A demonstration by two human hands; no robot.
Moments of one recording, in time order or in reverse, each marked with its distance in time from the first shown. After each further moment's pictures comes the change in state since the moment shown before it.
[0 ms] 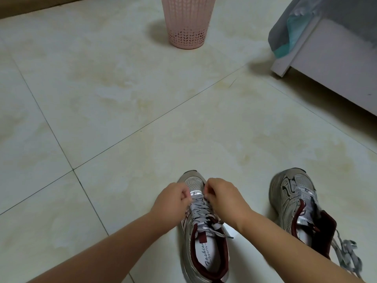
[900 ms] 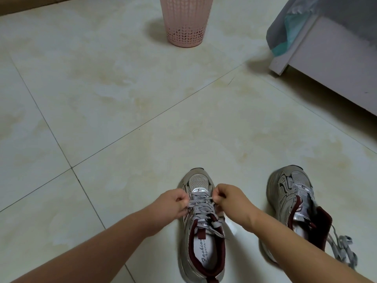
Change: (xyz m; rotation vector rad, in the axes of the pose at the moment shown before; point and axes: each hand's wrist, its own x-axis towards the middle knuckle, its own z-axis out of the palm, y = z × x) left_hand -0.003 -0.011 0.000 -0.484 -0.273 -0.173; right_hand -0.009 0.017 -0.004 0.538 -0.131 0.301
